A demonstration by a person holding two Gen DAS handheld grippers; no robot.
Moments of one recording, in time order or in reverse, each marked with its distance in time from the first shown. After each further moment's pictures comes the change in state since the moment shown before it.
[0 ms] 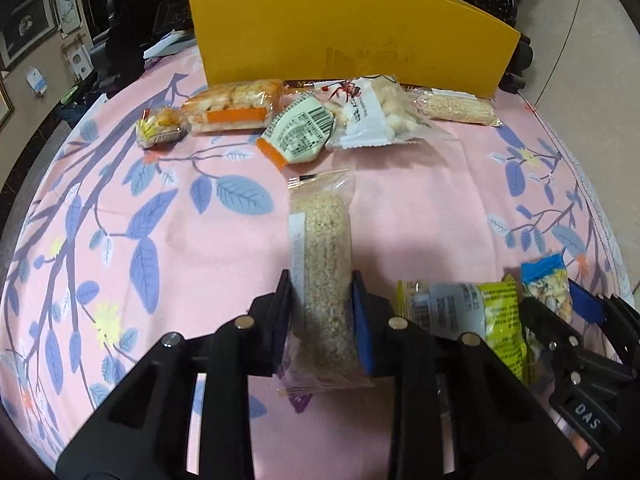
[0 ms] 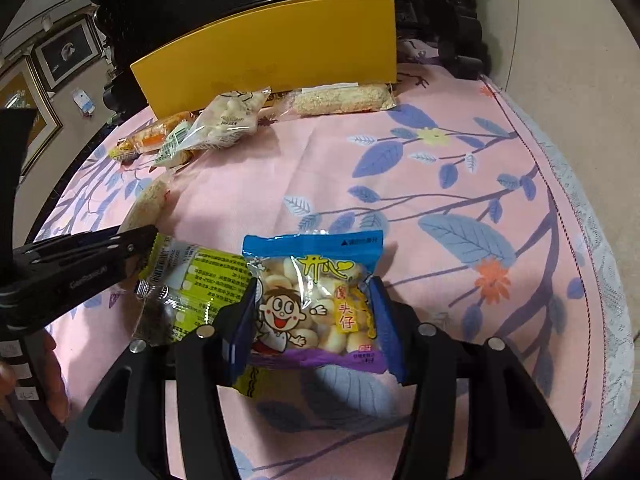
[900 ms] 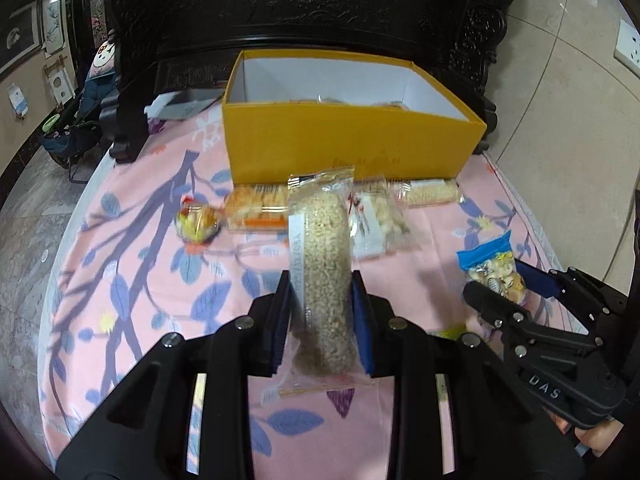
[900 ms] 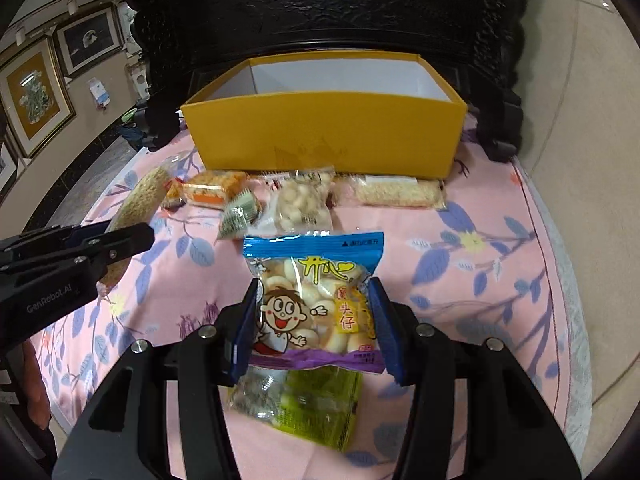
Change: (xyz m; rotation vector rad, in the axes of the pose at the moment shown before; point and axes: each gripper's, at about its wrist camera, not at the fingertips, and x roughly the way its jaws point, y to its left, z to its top) left arm -0.077 0.043 0.068 0.046 -0.125 -0.114; right arm -0.030 0.067 0.090 -0.103 -0.056 0.012
